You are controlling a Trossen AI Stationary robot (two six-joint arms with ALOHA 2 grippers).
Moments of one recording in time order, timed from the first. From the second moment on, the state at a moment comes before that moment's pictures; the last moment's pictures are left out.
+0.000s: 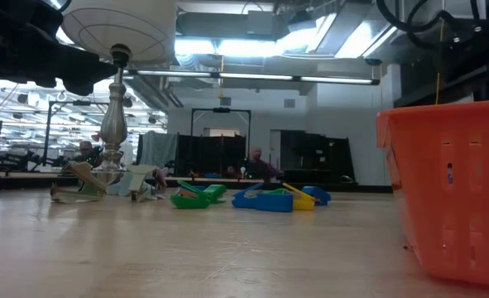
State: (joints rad) left arm -0.05 0.02 0.02 0.00 -0.04 0.09; right arm 0.52 1.29 0.84 -1.05 -0.07 1.07
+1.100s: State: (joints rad) left arm -0.05 0.02 0.02 0.00 -0.04 0.09; right arm 0.51 1.32 0.84 -1.04 -0.15 1.06
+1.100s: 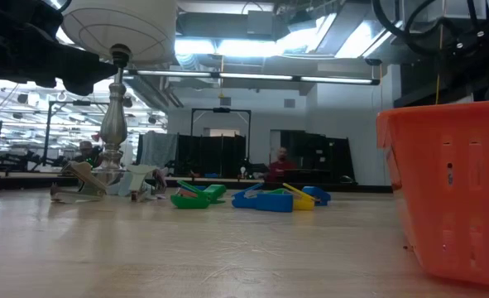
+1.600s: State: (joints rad) left arm -0.05 0.02 0.01 0.00 -0.04 0.09; right arm 0.44 1.32 0.96 -1.04 -0.16 0.96
